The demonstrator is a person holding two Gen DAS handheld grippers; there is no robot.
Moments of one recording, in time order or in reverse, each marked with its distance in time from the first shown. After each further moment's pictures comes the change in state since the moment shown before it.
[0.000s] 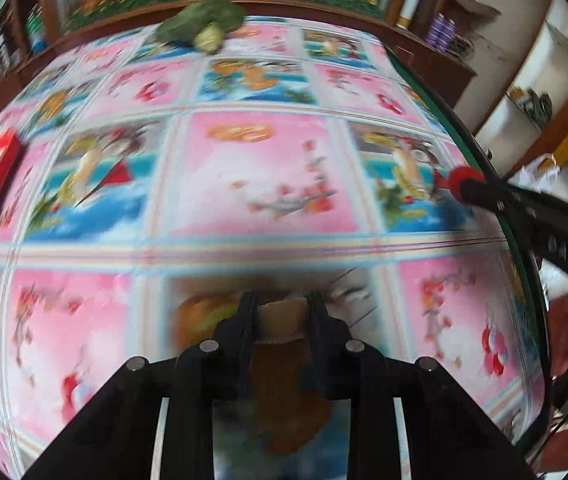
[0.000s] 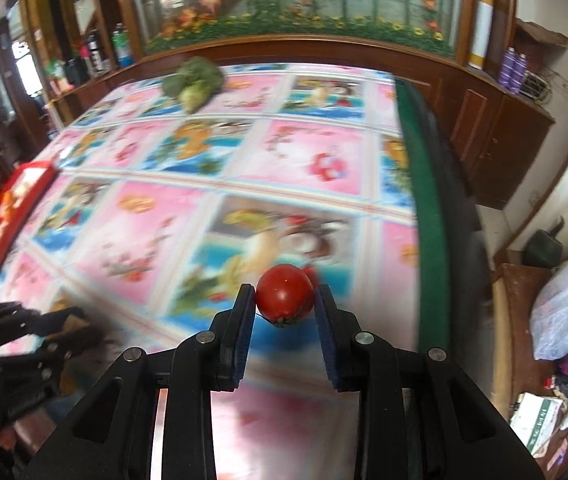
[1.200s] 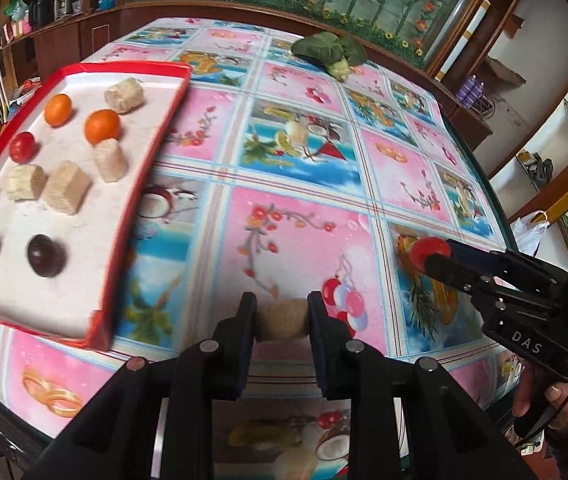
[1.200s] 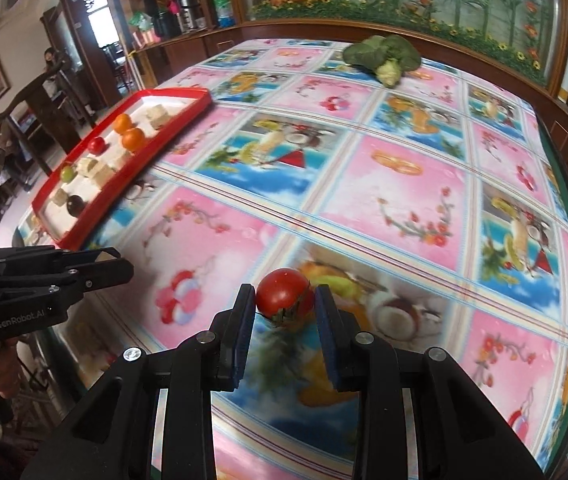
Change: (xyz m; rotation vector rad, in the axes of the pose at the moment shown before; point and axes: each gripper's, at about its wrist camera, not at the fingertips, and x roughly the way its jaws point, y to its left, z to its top) left arm -0.079 0.169 -0.061 -0.171 -0.075 -0.056; right arm -0.006 0.213 -0.034 -0.172 0.064 0.185
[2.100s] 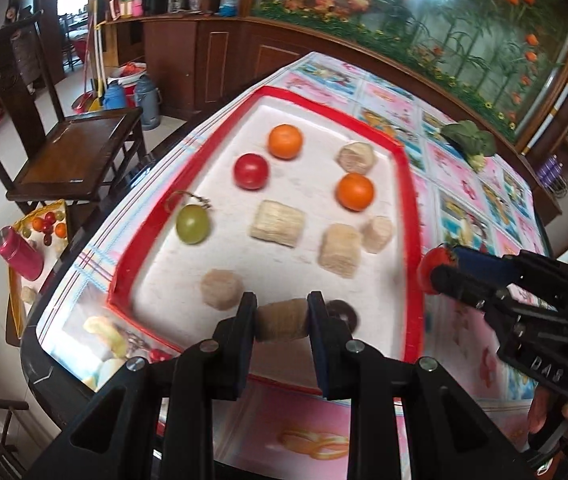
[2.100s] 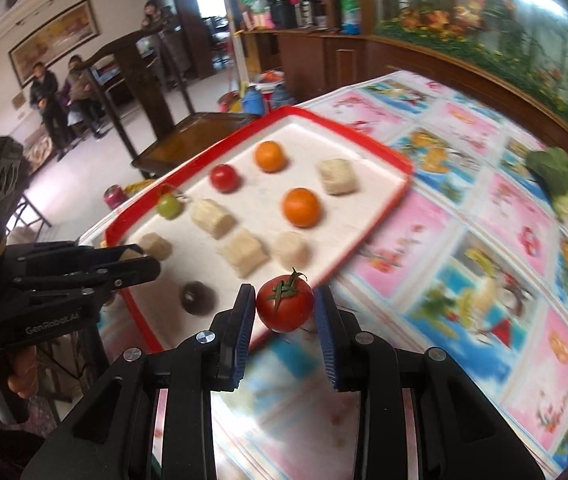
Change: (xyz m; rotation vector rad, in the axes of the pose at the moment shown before) left arm -0.050 0.159 0.020 -0.231 -0.112 0.227; right arm 0.068 0.171 0.104 -0.294 0.004 0.225
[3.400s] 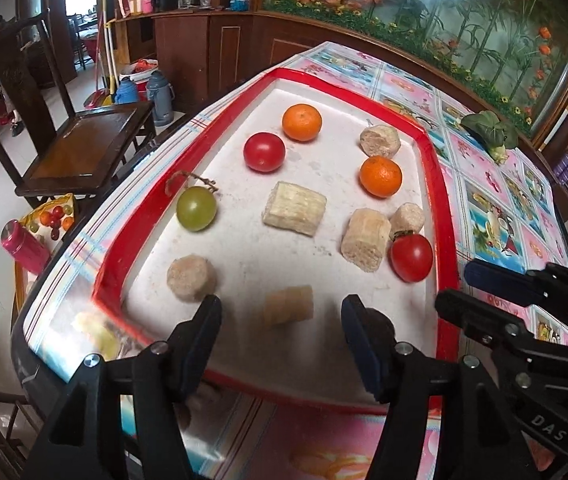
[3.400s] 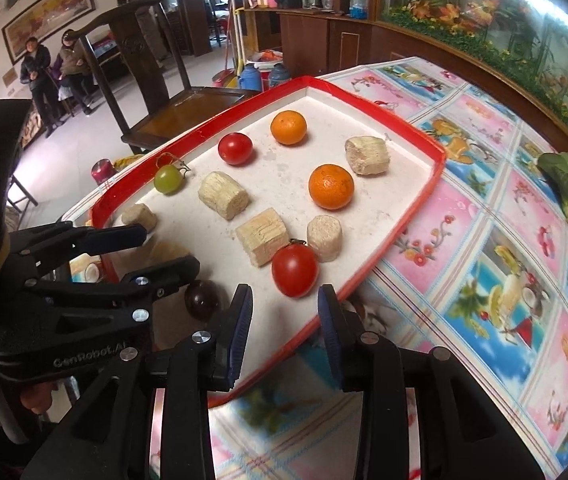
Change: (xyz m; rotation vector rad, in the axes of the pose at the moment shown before) left arm 0.014 0.001 -0.012 0.002 -0.003 0.067; right arm 0.022 0.024 -0.007 -0.026 0.060 -0.070
